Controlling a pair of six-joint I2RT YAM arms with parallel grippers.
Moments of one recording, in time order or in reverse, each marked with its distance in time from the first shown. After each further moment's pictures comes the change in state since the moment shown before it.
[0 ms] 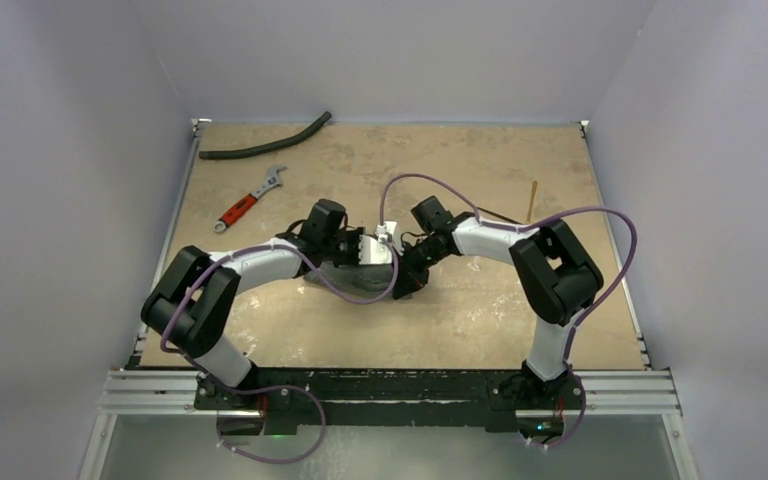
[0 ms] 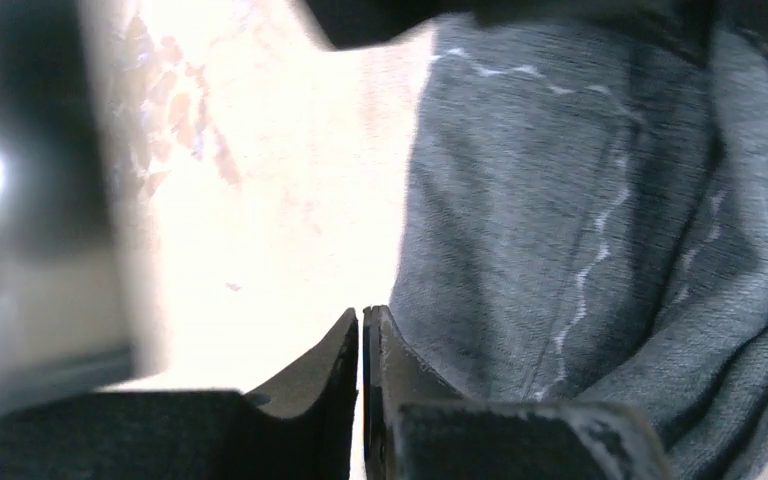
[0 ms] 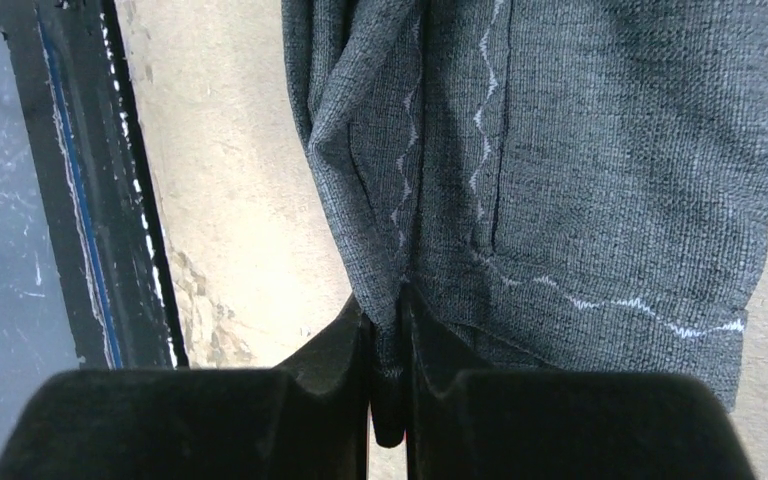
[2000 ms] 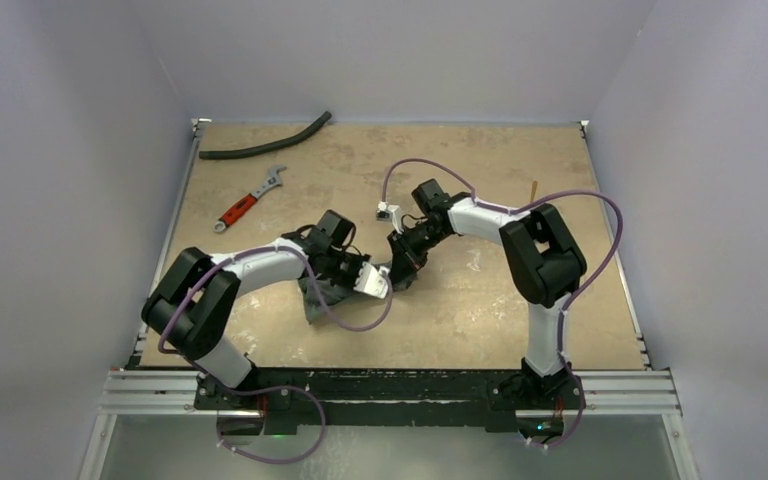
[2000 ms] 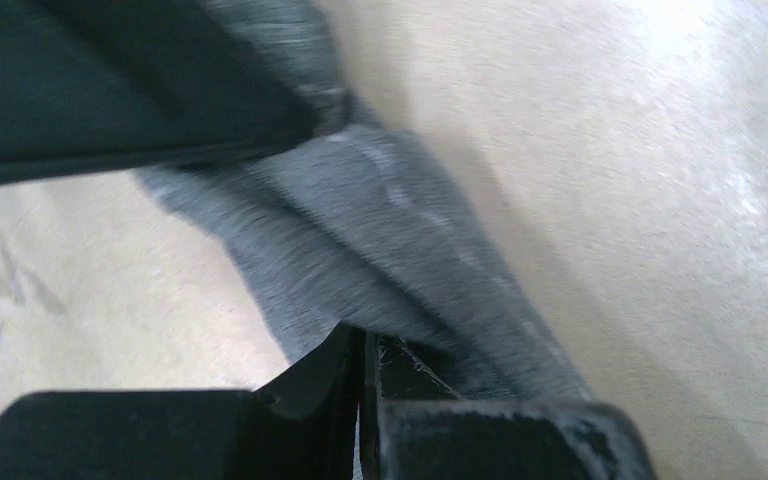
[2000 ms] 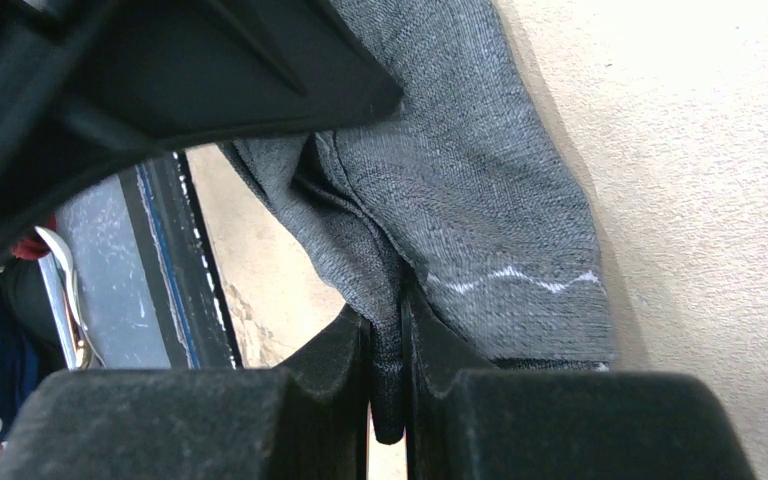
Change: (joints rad) left arm -0.066 -0.003 -0.004 -0.312 0.140 0.352; right arm -0.076 0.135 0.203 -0.141 -0.093 0.121
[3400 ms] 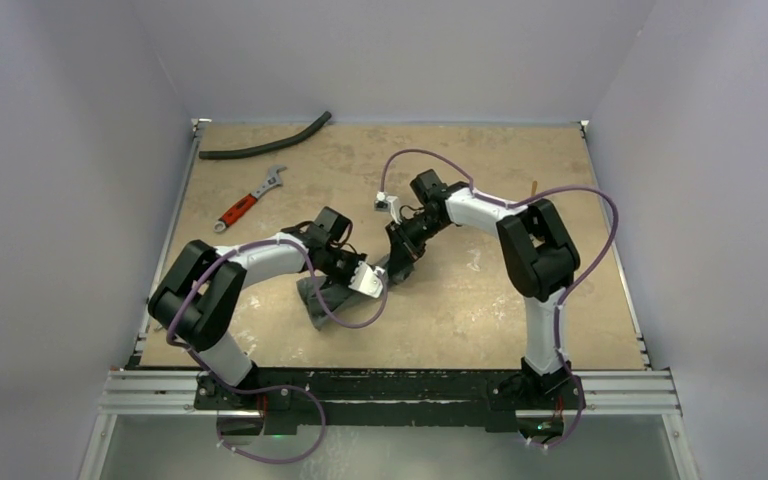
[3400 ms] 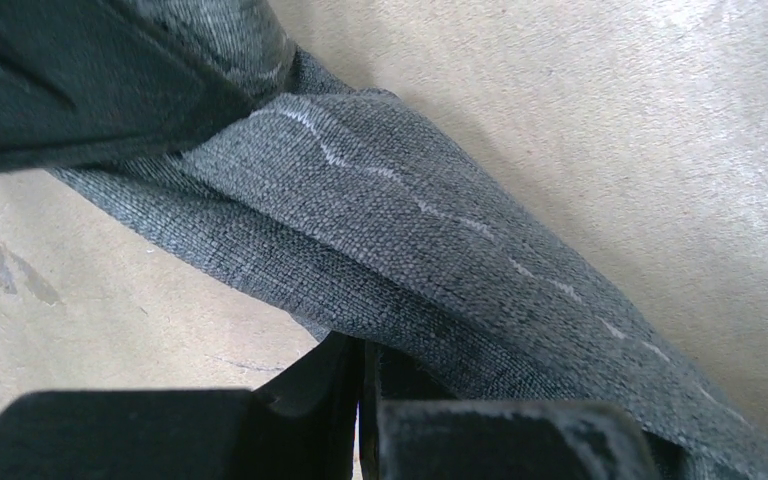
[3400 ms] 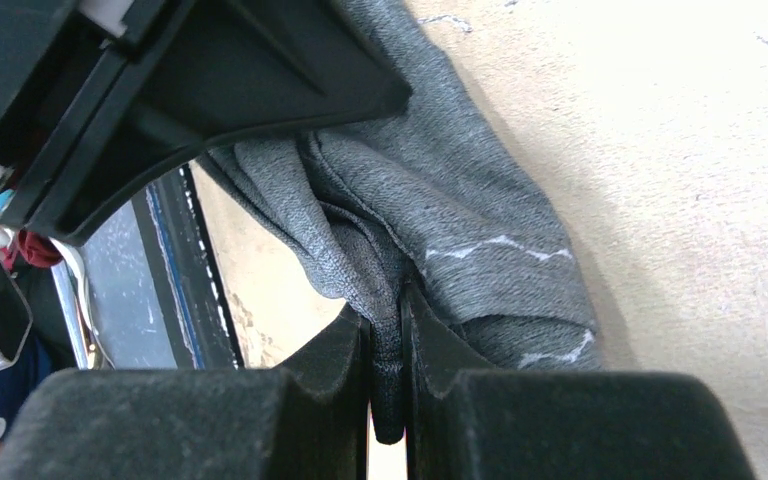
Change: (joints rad) left arm 0.051 0.053 0.048 -0.043 0.015 0.050; right arm -0.020 0.043 0.103 -0.074 -0.003 -0.008
